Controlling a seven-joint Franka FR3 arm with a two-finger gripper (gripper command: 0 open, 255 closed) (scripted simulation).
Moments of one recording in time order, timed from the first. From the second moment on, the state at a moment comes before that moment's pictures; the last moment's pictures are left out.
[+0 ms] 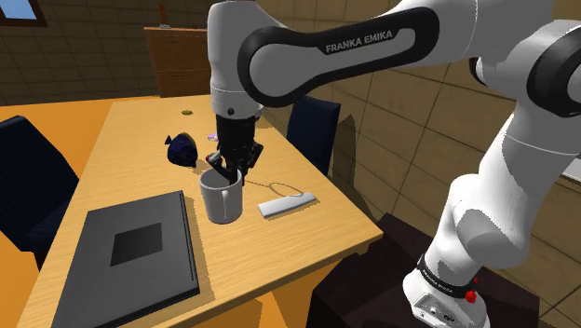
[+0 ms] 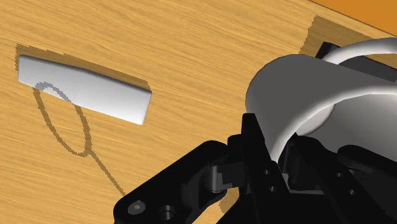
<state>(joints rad) 0.38 -0.03 0.31 -1.88 0.05 1.89 0.65</state>
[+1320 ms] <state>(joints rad) 0.41 0.04 0.33 -2.03 0.02 2.13 0.71</state>
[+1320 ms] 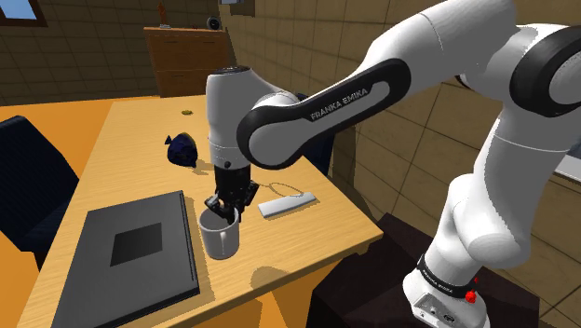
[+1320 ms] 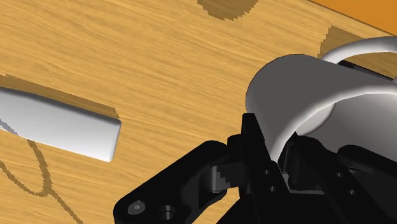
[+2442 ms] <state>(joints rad) 0.41 0.13 0.33 -2.12 -0.01 2.29 0.73</state>
